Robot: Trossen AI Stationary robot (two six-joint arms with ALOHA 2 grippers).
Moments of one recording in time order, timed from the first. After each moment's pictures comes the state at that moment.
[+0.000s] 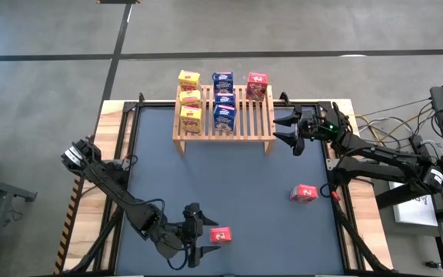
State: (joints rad) left arm -0.72 1.69 1.13 0.05 -0.62 -0.59; right arm -0.65 0.80 0.34 0.51 -0.56 0.18
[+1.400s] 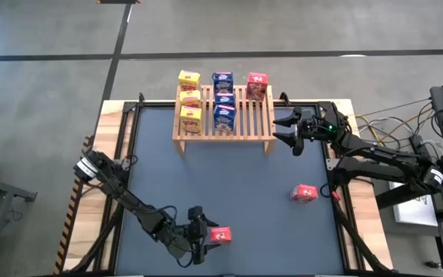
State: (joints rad) left arm -0.71 1.87 0.97 0.31 -0.62 -0.60; right arm -0.65 0.80 0.33 0.50 -0.55 0.18
